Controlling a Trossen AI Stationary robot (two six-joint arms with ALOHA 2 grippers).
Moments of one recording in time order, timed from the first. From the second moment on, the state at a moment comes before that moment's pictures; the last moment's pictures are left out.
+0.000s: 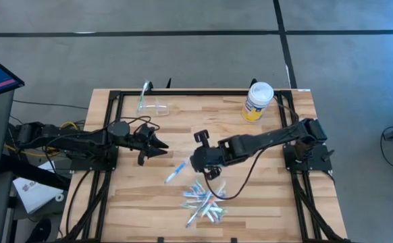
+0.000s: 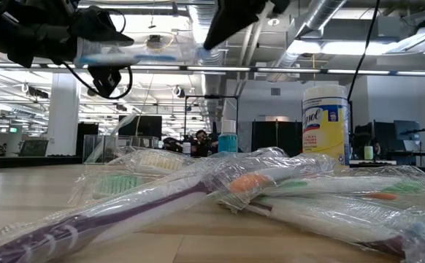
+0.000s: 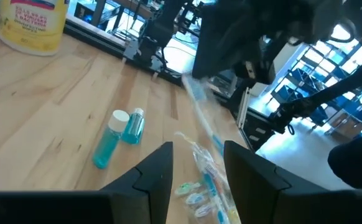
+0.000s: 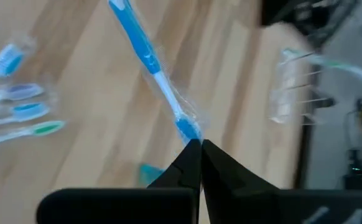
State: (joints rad) left arm 0.10 0.85 0.23 0.47 0.26 -0.46; right arm 0.25 1.86 1.68 -0.78 0.44 -0.37
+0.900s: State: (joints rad) left arm 0.10 1.14 0.23 0.84 0.33 -0.69; right arm 0.25 1.86 1.70 -0.70 0.55 -0.53
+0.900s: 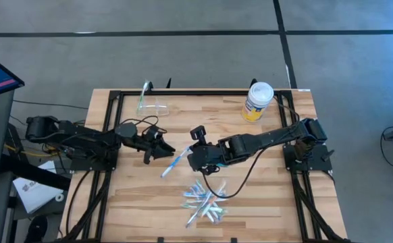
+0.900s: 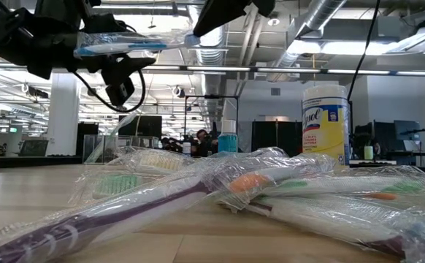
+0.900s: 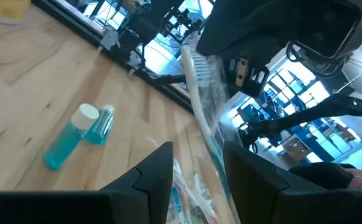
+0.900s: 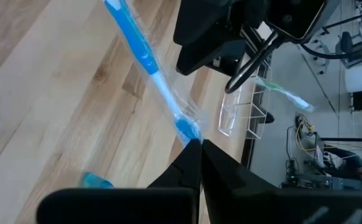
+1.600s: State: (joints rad) left arm 0.06 1.27 0.33 0.90 0.37 -0.75; right arm 0.25 1.86 1.70 -0.70 0.55 -0.55
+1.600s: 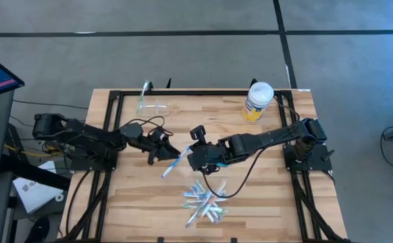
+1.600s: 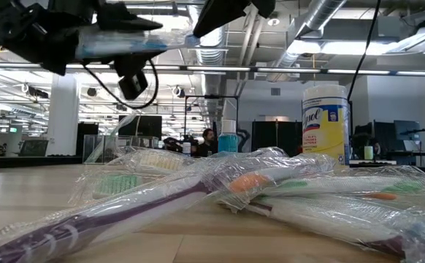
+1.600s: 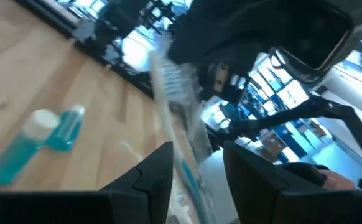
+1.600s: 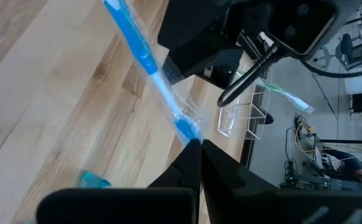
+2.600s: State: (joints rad) left arm 0.05 1.41 0.40 0.92 0.36 -0.71; right arm 0.25 1.86 1.70 -0.70 0.55 -0.55
